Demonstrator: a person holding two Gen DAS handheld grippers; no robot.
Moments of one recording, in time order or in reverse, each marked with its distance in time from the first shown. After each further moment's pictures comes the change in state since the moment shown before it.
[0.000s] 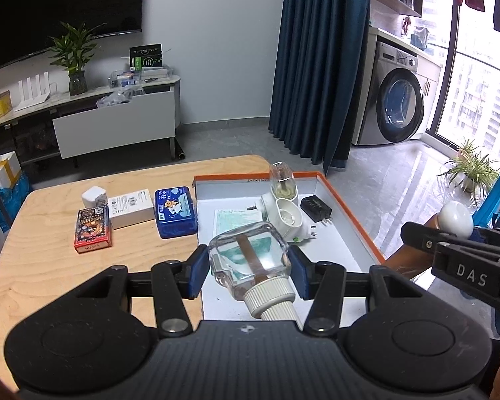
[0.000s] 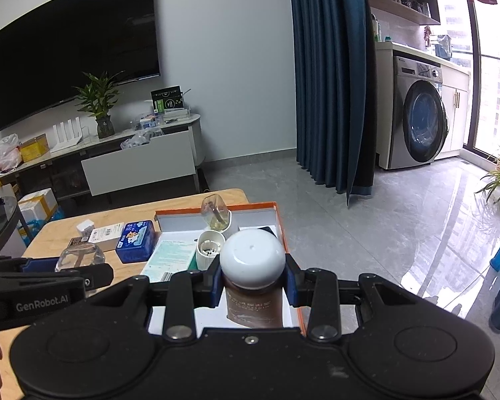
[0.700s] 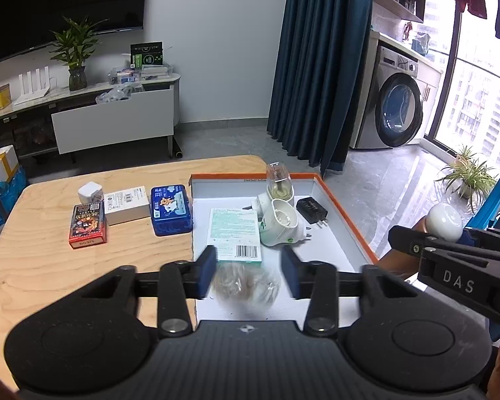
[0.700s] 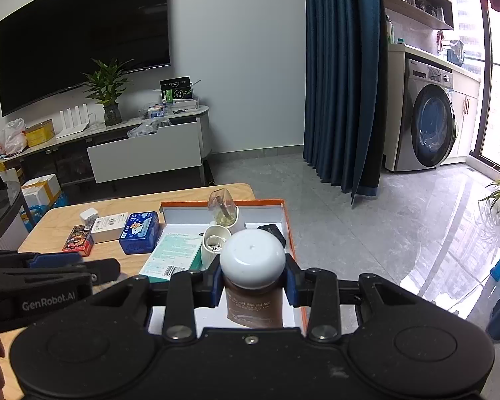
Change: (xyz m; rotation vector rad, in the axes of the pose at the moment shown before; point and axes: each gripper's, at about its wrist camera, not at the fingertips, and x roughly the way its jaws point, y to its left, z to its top) left arm -0.004 -0.005 0.000 -0.023 -0.008 -0.008; right arm 0.003 0.007 0.004 -0.047 0.025 0.014
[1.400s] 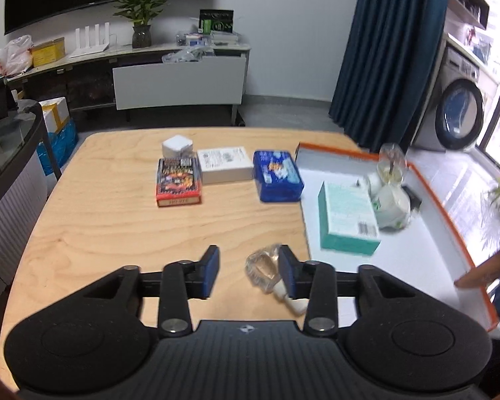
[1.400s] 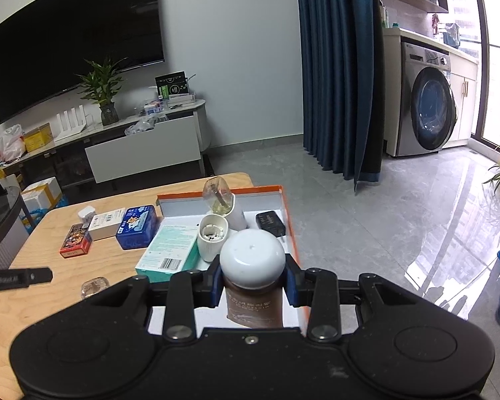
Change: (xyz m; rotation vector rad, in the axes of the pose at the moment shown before) left arm 0.010 0.097 -0.020 -0.128 0.109 0.150; right arm 0.011 -0.012 -0.009 0.048 0.031 0.016
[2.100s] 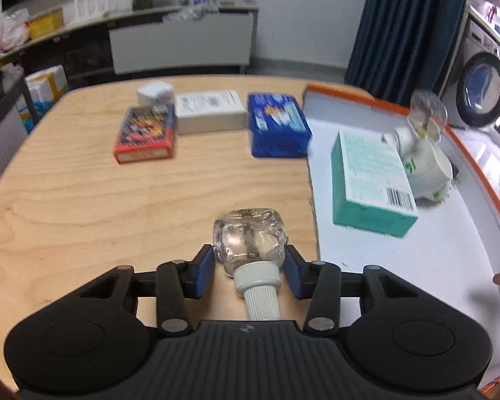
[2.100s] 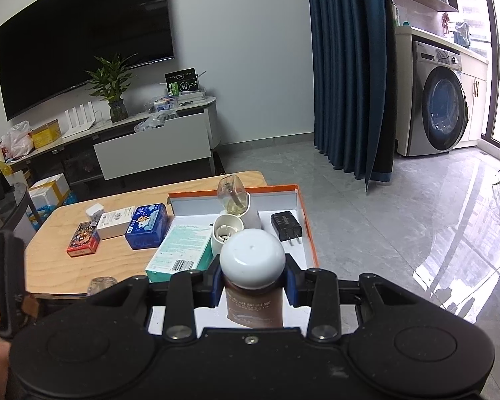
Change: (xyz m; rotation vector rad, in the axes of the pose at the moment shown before) left arm 0.077 -0.024 -0.013 -0.025 0.087 0.051; right arm 0.014 0.011 0.004 -0.008 0.007 0.034
